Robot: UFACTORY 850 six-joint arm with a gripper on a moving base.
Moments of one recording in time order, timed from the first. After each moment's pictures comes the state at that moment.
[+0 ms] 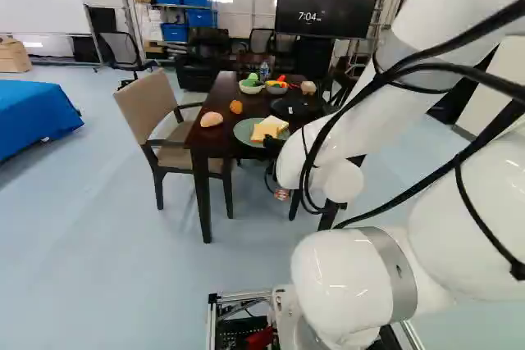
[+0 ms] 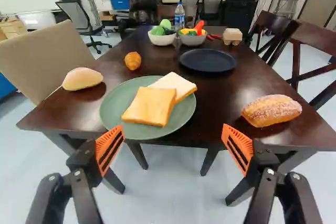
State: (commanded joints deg) arm 0.0 16.0 -5.0 0.0 50.0 0.0
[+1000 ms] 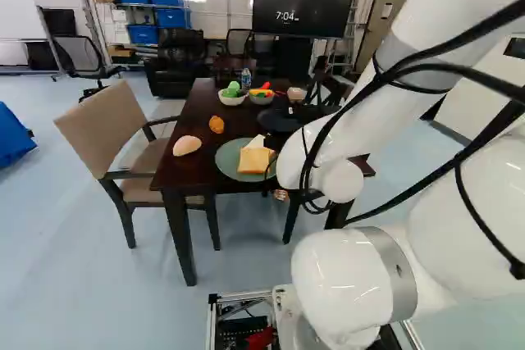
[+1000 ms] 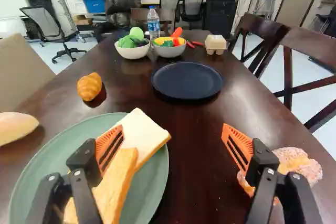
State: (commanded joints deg) arm 0.0 16.0 -5.0 0.0 50.0 0.0
